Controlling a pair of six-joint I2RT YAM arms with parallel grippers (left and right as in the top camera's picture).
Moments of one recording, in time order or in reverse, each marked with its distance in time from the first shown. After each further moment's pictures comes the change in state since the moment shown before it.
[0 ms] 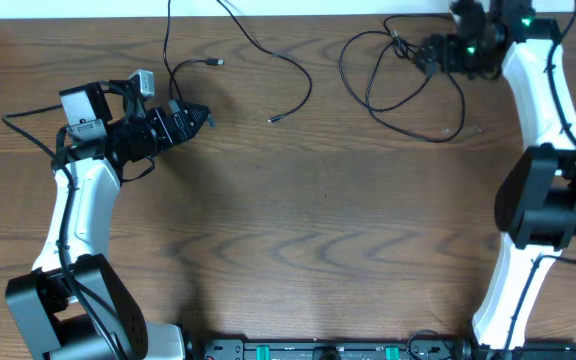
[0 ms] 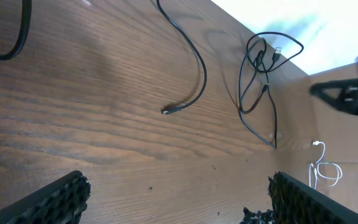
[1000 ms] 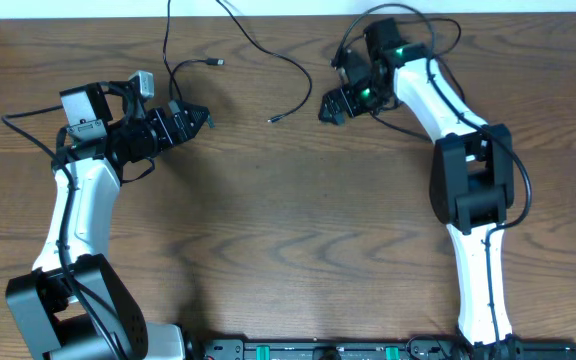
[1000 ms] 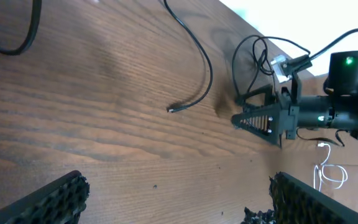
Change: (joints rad) left arm 0.000 0.000 0.000 -0.012 -0.021 0.000; right arm 0.282 0.246 0.013 0.006 -0.075 -0.101
